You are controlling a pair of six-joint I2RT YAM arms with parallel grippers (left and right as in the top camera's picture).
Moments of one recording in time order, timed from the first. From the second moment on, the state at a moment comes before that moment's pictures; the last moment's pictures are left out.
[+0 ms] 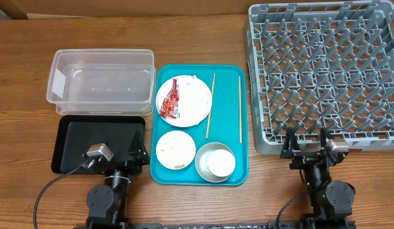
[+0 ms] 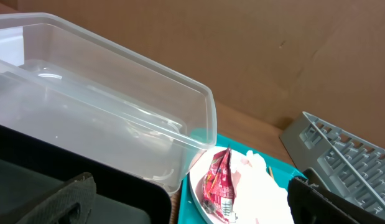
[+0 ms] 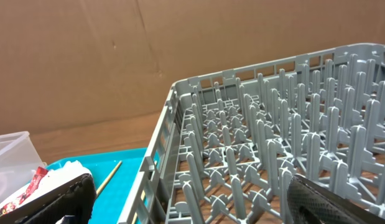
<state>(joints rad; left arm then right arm) -0.08 0.02 0.01 -0.07 -0.07 -0.47 0.05 0.01 0.02 -0.03 -0.03 0.23</state>
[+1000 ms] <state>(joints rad) -0.08 0.26 0.58 -0.56 0.17 -0.54 0.05 0.71 1.06 -0.90 -0.54 0.35</state>
